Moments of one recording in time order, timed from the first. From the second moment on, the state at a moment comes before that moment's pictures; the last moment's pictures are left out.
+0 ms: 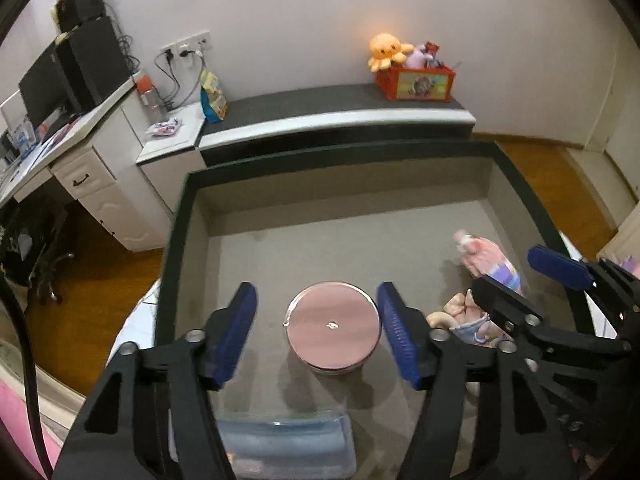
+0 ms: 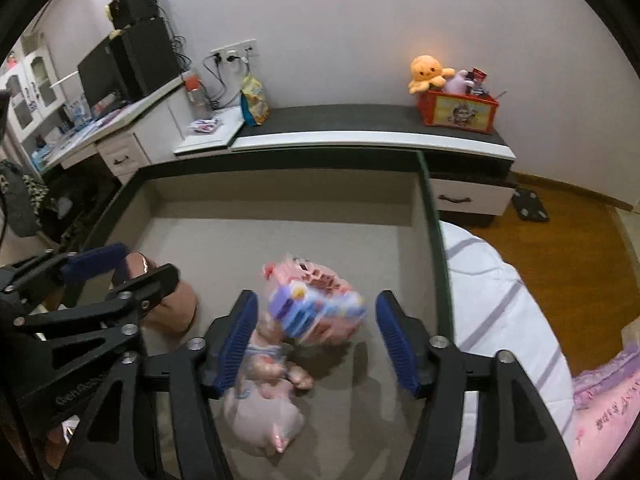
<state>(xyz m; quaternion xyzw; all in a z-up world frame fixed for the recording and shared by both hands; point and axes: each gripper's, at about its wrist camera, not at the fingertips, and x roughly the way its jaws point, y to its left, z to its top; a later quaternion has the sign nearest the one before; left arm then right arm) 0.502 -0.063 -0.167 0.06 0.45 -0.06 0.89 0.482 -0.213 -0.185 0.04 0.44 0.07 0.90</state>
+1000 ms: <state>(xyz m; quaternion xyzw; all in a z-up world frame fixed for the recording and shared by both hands) 0.108 -0.009 -0.023 0.04 0.13 -0.02 0.99 0.150 -0.192 -0.046 0.00 0.17 0.07 0.98</state>
